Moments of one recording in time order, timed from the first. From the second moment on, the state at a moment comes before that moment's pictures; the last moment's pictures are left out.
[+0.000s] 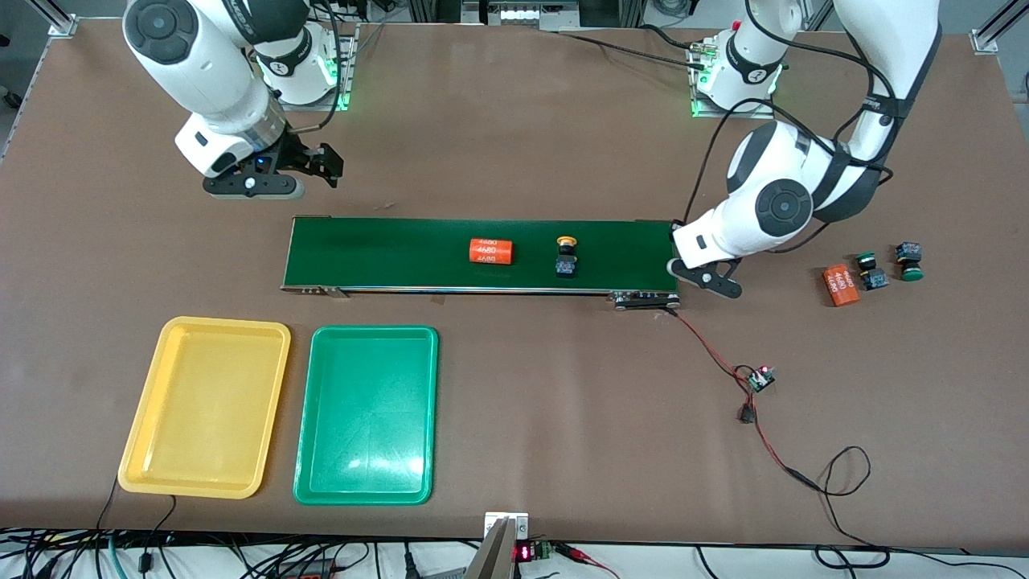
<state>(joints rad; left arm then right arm) 0.16 0.29 -0.52 -2.09 0.01 2.10 -0.02 0.09 -0.14 0.30 -2.14 0.06 1.94 0.35</state>
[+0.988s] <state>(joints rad) 0.11 0.36 -0.52 -2.14 -0.01 2.24 -0.12 0.10 -0.10 0.32 -2.14 0.06 1.96 0.35</state>
